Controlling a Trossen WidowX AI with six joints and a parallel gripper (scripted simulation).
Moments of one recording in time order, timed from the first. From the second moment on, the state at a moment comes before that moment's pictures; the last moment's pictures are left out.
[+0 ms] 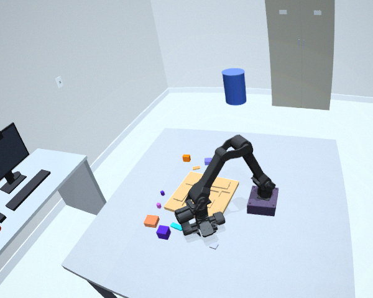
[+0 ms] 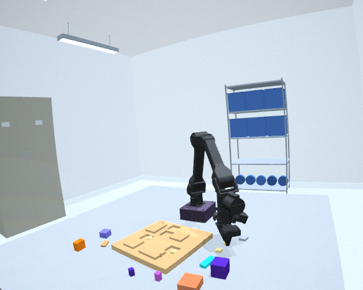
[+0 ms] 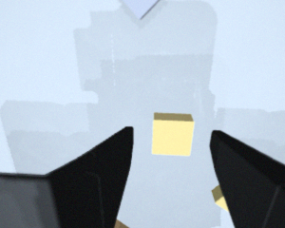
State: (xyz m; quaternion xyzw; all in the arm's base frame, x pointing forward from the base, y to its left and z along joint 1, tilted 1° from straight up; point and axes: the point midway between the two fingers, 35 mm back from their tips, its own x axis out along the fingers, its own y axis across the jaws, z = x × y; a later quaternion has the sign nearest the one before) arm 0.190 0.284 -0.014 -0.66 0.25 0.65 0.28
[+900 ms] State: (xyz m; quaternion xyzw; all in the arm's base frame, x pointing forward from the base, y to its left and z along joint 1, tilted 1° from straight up) arm 0.188 0.283 0.039 -0.66 0.26 0.65 0.27
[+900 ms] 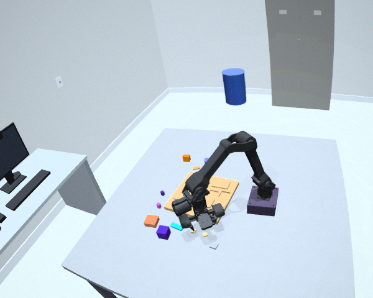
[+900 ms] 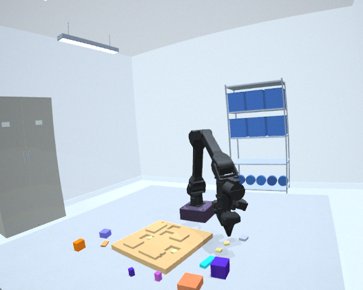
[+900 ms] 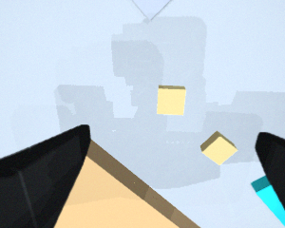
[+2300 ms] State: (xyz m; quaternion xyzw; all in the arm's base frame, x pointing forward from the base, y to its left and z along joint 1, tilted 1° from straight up) arm 0.335 0.181 0.071 -0.55 0.44 0.53 0.47
